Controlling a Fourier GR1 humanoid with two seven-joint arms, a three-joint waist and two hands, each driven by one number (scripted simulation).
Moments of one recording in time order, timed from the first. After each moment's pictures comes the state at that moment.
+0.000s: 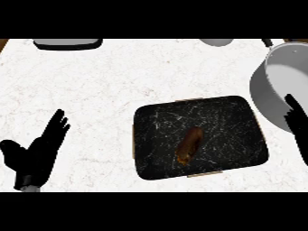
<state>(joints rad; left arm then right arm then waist) 0.09 0.32 -0.17 -1.59 0.28 0.22 0.15 -0.03 -0.51 0.08 -1.46 -0.25 -0.17 0.15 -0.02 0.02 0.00</state>
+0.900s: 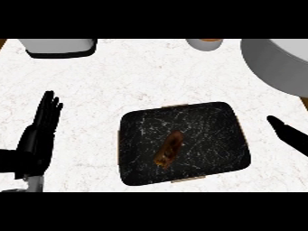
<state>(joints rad) 0.02 0.28 -0.14 -1.66 0.20 0.30 -0.02 -0.06 -0.71 0.23 -1.85 0.71 -0.66 0.28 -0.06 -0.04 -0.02</state>
